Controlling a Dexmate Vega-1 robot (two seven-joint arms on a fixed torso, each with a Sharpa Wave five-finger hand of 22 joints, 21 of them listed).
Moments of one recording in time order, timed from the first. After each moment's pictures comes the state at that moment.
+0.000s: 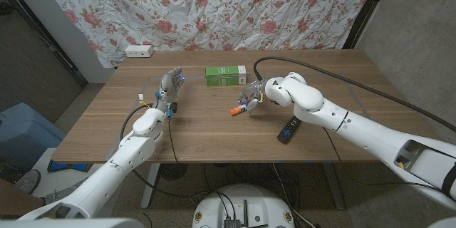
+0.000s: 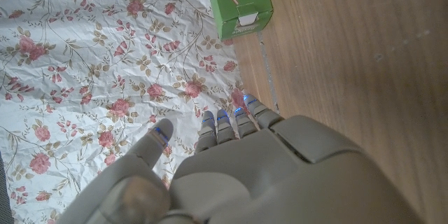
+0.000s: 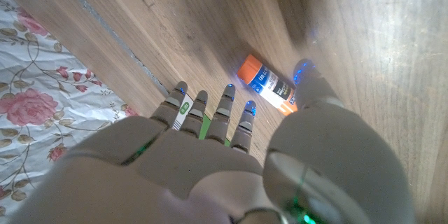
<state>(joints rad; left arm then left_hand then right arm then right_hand) 0.96 0.54 0.31 -1.43 -0.65 -0.27 0.13 0.03 0.08 0.76 0.13 0.19 0.10 -0.01 0.18 0.17 0.04 -0.05 0.19 0.17 0.00 0.00 0.18 0.17 0.07 -0.04 0.19 0.17 -0.50 -0.64 -0.94 -1.85 -1.04 -0.20 0.77 0.81 -0.06 0.43 -0.18 0.19 0.25 -0.21 0.27 0.19 0.40 -0.11 0.24 0.20 0.11 0.02 0.27 0.20 0.16 0.11 0.19 0.16</state>
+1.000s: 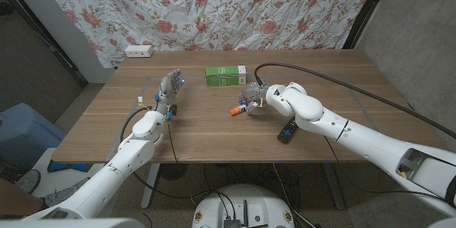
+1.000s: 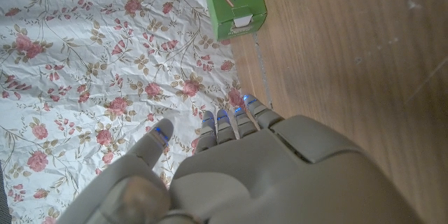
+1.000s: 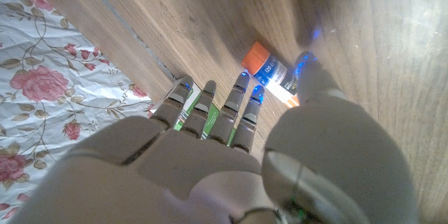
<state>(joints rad) 0.99 0.55 0.31 -1.45 -0.65 -0.26 0.14 0.03 0.08 0.76 0.13 0.19 0.10 -0.01 0.18 0.17 0.04 -0.05 0.19 0.17 0.00 0.00 0.18 0.17 0.07 -0.04 0.19 0.17 -0.56 -0.65 -0.94 -1.83 -1.10 -0.19 0.56 0.90 -0.09 0.41 -0.16 0.23 0.50 -0.22 0.34 0.20 0.65 -0.21 0.25 0.20 0.26 -0.04 0.32 0.21 0.27 0.04 0.19 0.16</state>
